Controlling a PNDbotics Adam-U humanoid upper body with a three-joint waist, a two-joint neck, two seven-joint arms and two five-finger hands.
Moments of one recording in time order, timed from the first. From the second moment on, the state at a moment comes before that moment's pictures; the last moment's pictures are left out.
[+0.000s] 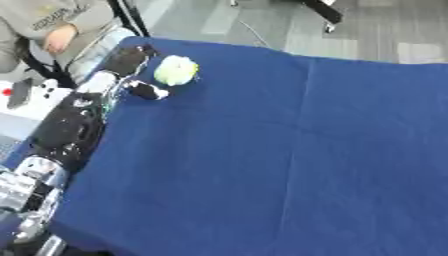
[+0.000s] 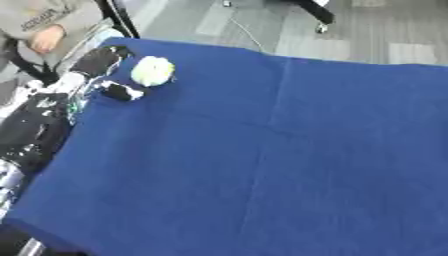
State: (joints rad) left arm -0.90 0.77 0.07 -0.61 -1.17 -0.18 0.18; right arm -0.56 -0.60 -0.08 -1.89 0.33 -0.35 -0.15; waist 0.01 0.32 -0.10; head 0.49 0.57
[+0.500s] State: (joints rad) left arm -0.91 0.75 0.08 -0.60 -1.15 -0.14 0.24; right arm -0.56 -0.59 -0.07 -1.88 0.32 -0.36 -0.14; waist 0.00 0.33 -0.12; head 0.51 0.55
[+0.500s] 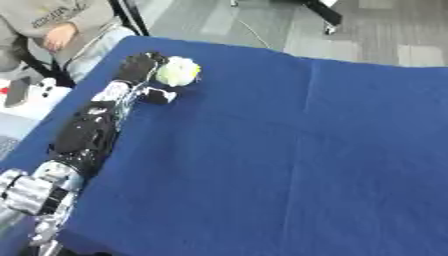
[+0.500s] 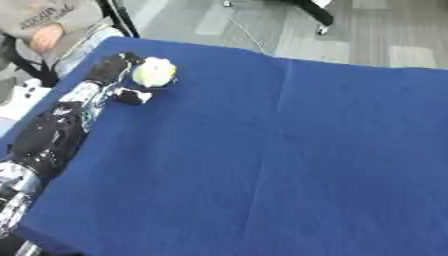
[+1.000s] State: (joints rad) left arm -0.89 0.73 0.08 -0.63 -1.06 -0.14 0.34; right arm -0.56 -0.58 -0.07 -1.87 0.32 -0.36 -0.14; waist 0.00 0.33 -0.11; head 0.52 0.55
